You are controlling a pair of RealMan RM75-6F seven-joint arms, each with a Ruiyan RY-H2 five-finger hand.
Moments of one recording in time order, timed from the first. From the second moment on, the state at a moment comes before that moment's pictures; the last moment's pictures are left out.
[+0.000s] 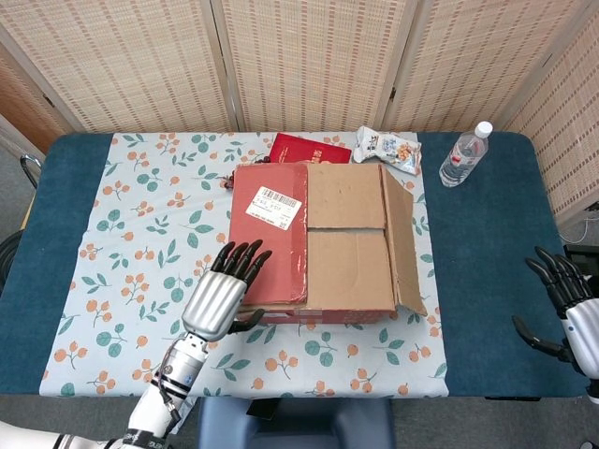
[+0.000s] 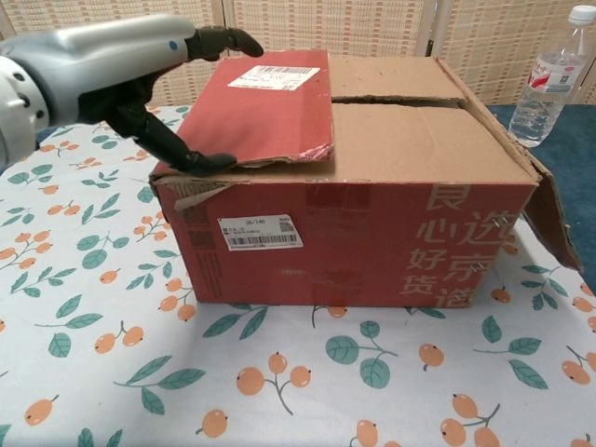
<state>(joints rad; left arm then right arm) -0.69 -1.53 -0.23 -2.17 1.01 1.34 0.94 0.10 -1.04 0.01 -1.45 -1.70 1.71 0.50</state>
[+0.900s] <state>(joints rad) -0.82 -1.65 -0.25 -2.02 0.94 1.32 0.96 0.09 -1.03 0.02 -1.44 -1.69 1.70 0.54</state>
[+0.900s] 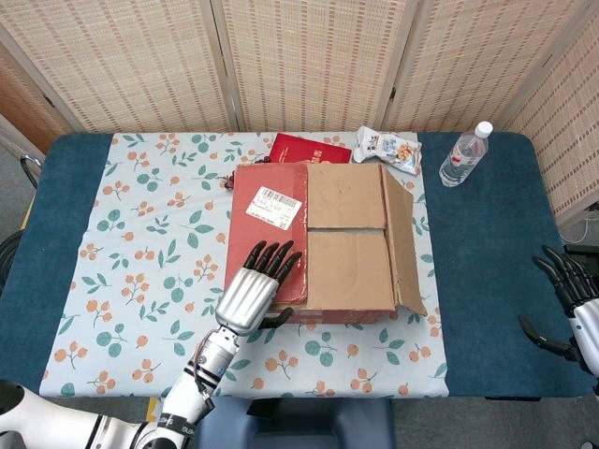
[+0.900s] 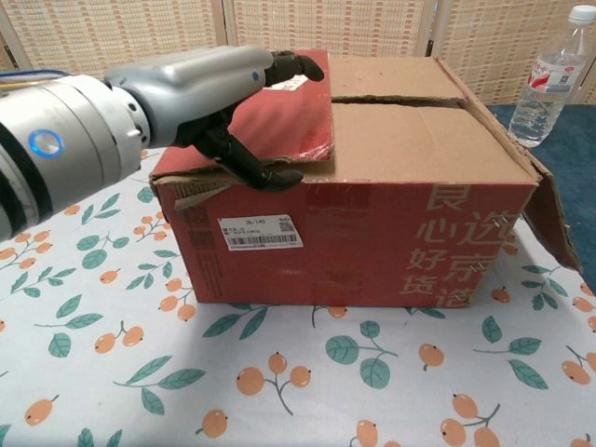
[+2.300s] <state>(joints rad) -0.64 -1.51 -0.16 -2.06 1.36 1.64 1.02 0.07 -1.02 0.02 -1.48 -1.67 1.66 0.47</state>
